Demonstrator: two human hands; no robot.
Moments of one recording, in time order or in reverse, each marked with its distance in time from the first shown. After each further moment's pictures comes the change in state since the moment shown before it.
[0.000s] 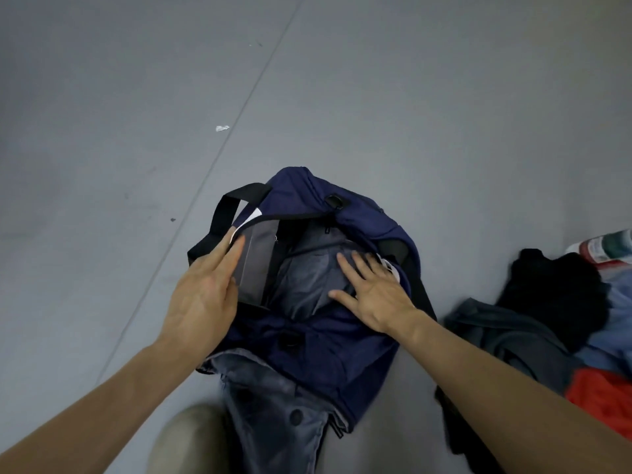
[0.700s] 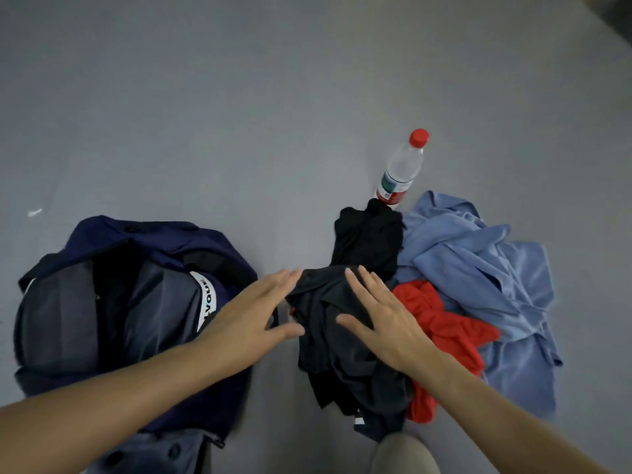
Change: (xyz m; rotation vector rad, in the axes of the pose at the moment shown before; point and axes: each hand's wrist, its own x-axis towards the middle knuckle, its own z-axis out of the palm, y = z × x) left_hand -0.007 0.280 0.096 -0.054 -0.648 0.492; right_hand -0.256 0.180 0.030 0.490 0.420 0.272
